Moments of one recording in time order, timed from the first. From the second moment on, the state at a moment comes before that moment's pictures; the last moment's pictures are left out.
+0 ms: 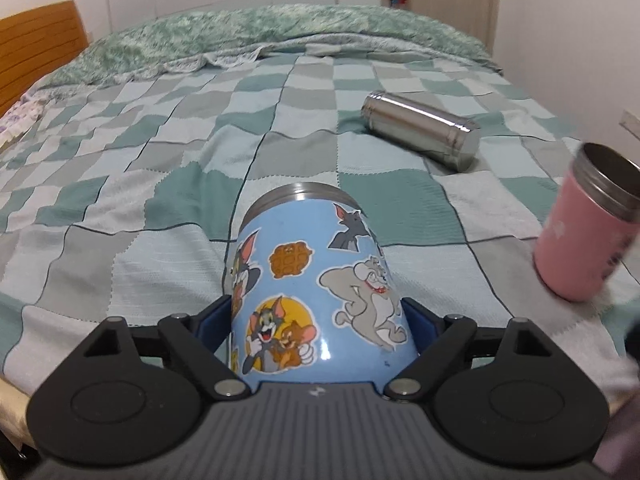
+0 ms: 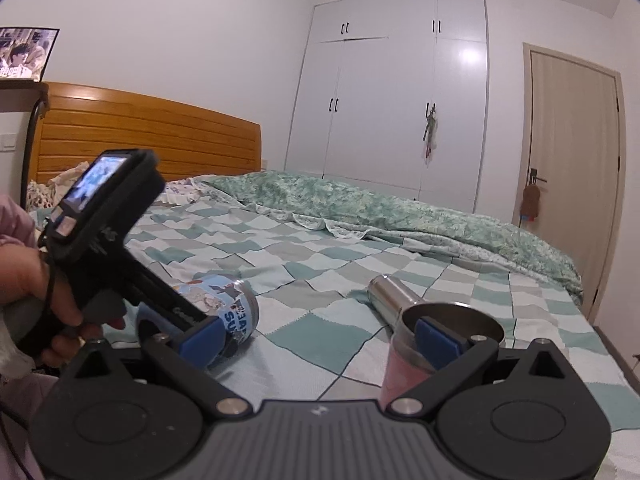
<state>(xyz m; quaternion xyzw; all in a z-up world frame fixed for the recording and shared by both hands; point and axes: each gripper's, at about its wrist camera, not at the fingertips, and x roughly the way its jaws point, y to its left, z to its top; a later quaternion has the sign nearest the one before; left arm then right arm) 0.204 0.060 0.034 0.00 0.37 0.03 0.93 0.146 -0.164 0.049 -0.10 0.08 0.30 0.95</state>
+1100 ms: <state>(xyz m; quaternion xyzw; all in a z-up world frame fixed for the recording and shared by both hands) 0.185 0.080 0.085 0.02 0.32 -0.06 0.95 0.150 -0.134 0.046 -0.09 0.09 0.34 0.93</state>
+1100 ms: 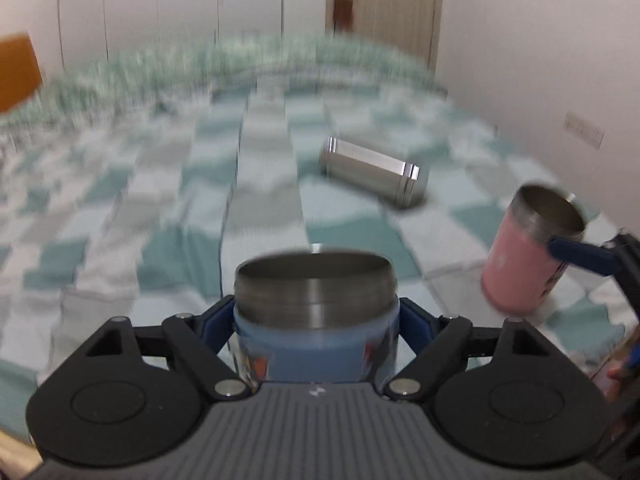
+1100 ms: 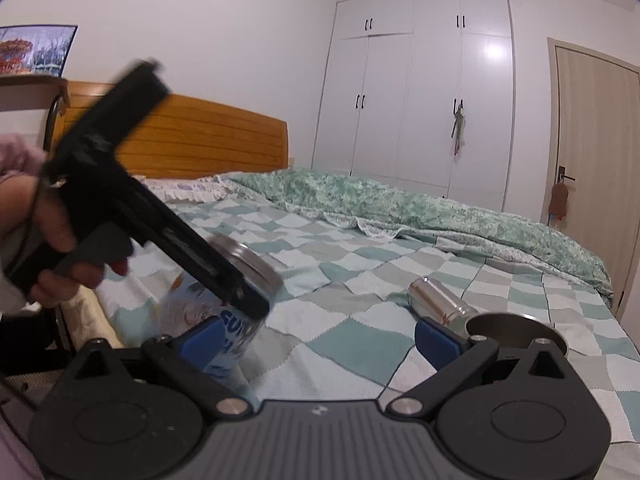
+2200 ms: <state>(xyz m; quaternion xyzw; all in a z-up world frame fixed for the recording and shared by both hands) 0.125 0.067 0.077 0.01 0.18 -0.04 0.98 0.134 -0.142 0.043 -0.08 0.08 0.30 0.95</state>
